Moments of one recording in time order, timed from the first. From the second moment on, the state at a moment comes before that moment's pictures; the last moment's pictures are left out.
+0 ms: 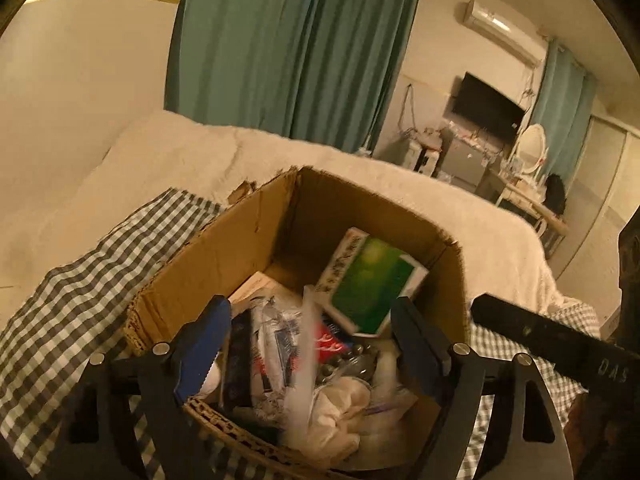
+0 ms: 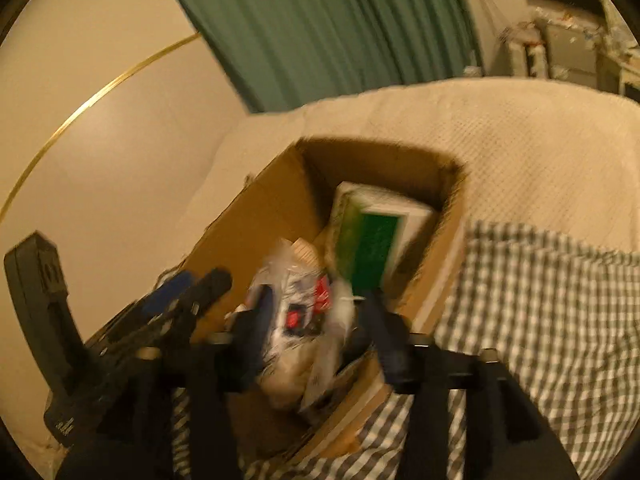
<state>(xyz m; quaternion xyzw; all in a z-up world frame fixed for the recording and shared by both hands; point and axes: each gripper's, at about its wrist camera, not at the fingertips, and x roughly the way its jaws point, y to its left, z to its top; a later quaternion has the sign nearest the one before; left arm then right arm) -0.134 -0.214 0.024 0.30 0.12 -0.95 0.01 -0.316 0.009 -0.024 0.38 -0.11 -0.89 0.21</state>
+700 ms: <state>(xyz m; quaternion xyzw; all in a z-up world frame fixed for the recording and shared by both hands) -0.097 -0.135 0.031 0.28 0.03 -0.96 0.01 -0.224 0.103 -0.023 0.32 -0.05 -0.94 -0.03</state>
